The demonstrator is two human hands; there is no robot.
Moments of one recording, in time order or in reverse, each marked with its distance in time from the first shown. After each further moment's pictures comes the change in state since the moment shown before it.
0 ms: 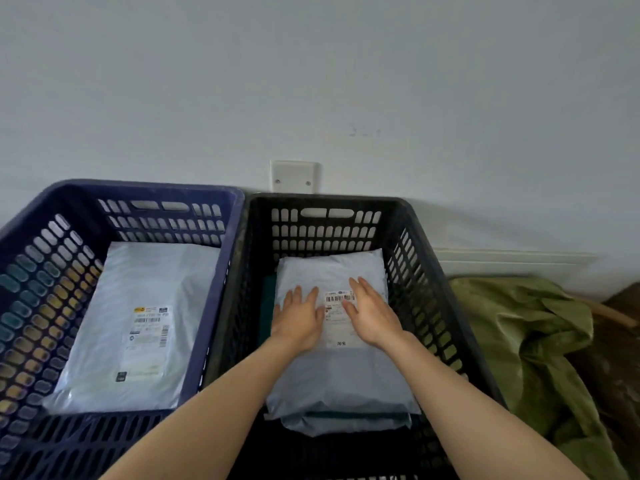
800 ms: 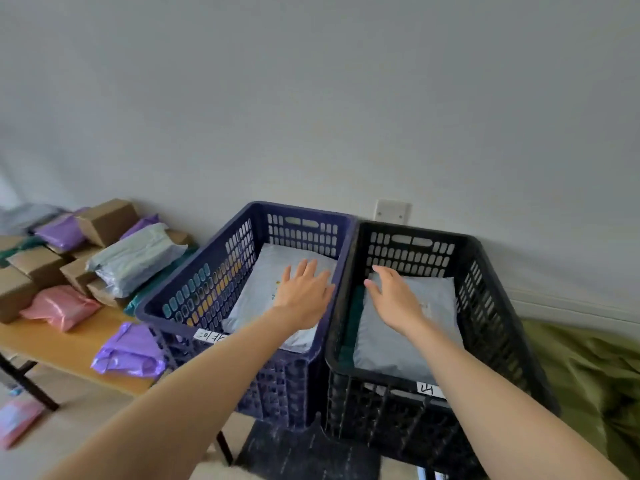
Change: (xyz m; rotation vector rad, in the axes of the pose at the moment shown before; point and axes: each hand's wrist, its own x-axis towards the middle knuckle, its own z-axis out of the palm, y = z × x) left_hand -0.234 -0.069 -0.124 0.247 0.350 -0.004; right_hand -0.158 -0.152 -0.035 0.131 0.190 -0.349
